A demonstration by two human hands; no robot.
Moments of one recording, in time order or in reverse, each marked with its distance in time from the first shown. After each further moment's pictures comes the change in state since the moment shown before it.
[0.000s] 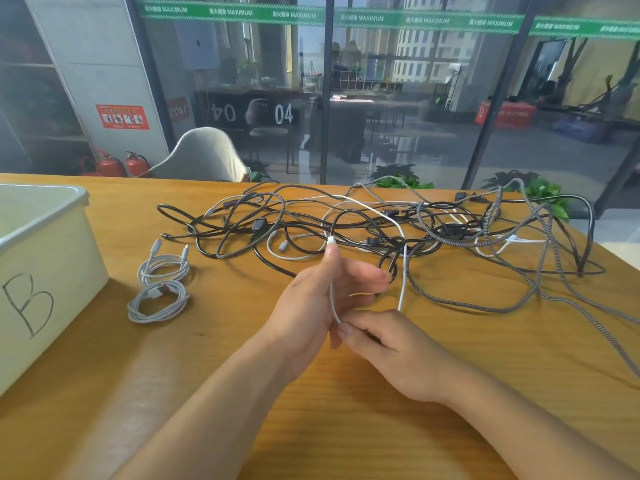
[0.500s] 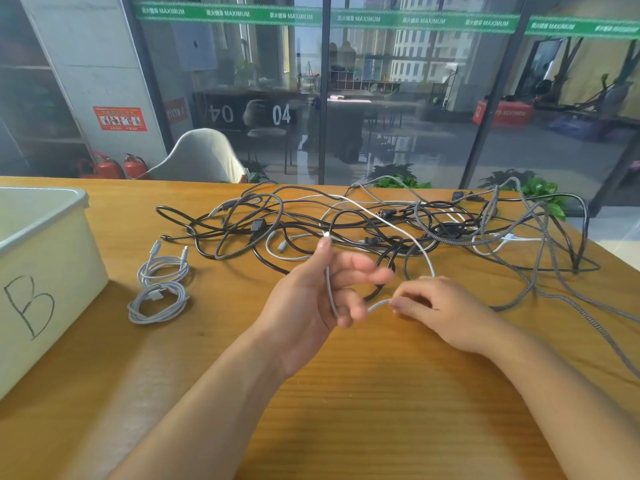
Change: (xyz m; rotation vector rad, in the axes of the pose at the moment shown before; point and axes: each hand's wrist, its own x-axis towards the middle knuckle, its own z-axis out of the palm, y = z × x) left_hand -0.004 0.015 0.003 -0.169 -0.086 -0.081; right_hand -0.007 0.037 -0.070 -0.406 0.109 0.219
